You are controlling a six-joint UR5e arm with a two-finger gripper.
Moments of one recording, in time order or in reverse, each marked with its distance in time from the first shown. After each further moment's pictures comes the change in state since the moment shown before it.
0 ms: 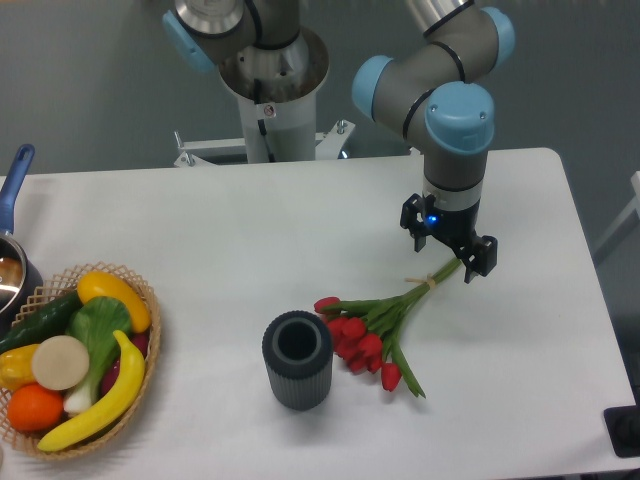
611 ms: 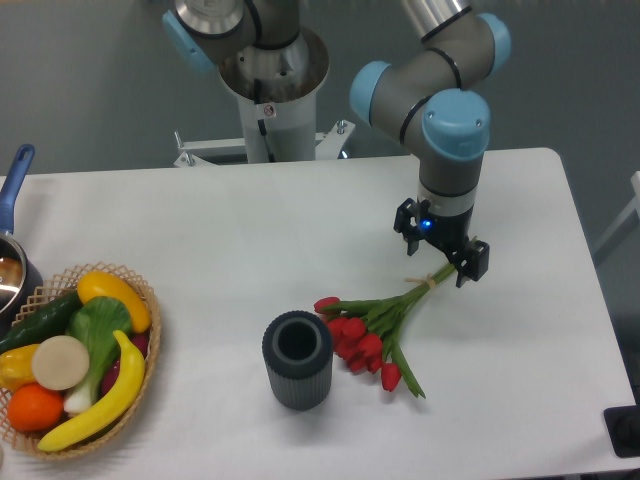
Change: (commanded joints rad) arm -0.011 -0.051 -0.061 0.067 -0.044 -0.008
